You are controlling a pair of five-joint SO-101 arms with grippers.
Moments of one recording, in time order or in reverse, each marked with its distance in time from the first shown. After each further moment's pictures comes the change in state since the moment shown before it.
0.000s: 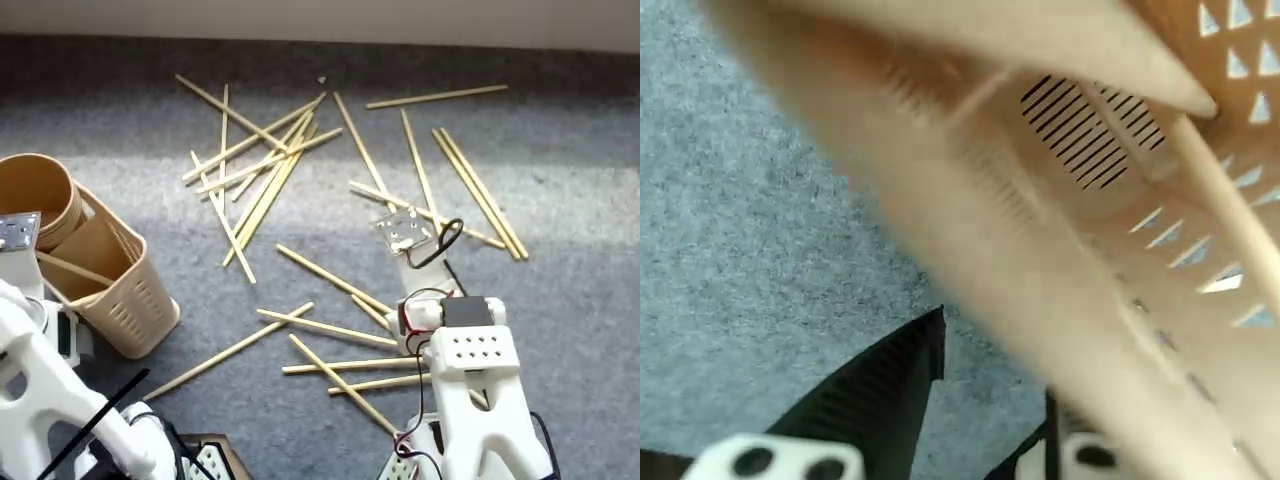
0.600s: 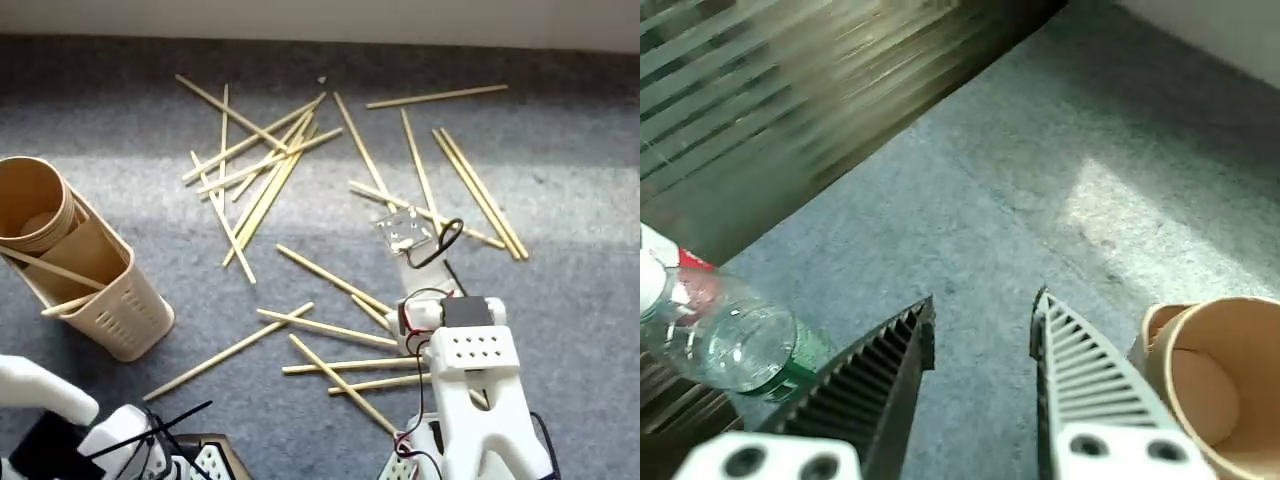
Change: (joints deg) left arm -12.7 17.6 -81.4 12.4 22.6; right arm 0.0 0.0 0.0 0.0 0.0
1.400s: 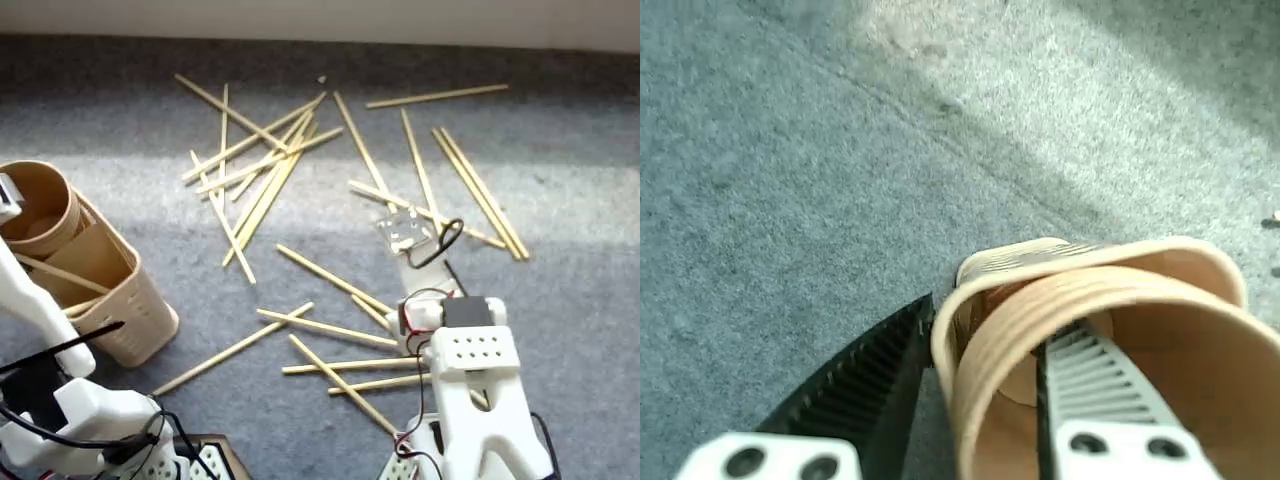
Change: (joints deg) left arm 19.9 14.8 20.4 -9.2 8.7; right arm 0.0 0.0 0.0 0.0 0.0
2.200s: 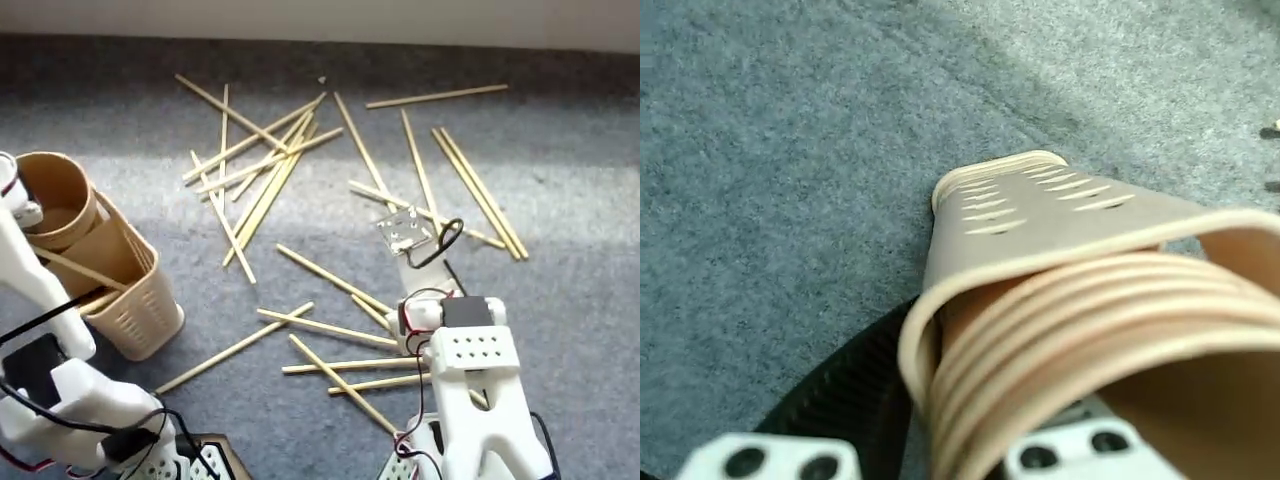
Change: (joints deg) left arm 2.9 4.4 0.7 9.4 3.5; right arm 0.0 0.0 0.0 0.0 0.0
